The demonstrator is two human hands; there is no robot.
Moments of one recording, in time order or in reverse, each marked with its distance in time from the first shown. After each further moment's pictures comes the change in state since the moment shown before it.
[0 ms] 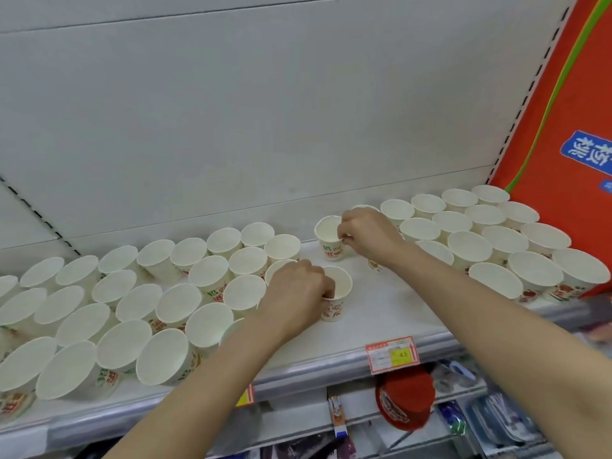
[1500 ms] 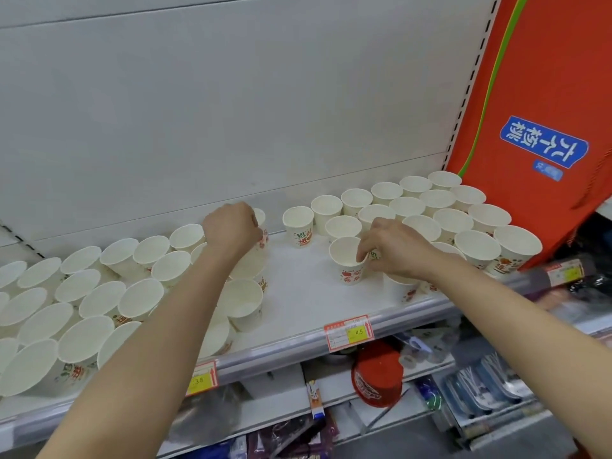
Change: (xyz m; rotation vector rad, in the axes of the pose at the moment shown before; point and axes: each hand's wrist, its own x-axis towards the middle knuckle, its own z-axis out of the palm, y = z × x) left_hand 0.066 -0.047 -0.018 0.006 0.091 -0.625; right_hand -0.115 0.025 -0.070 0.129 -0.259 0.167
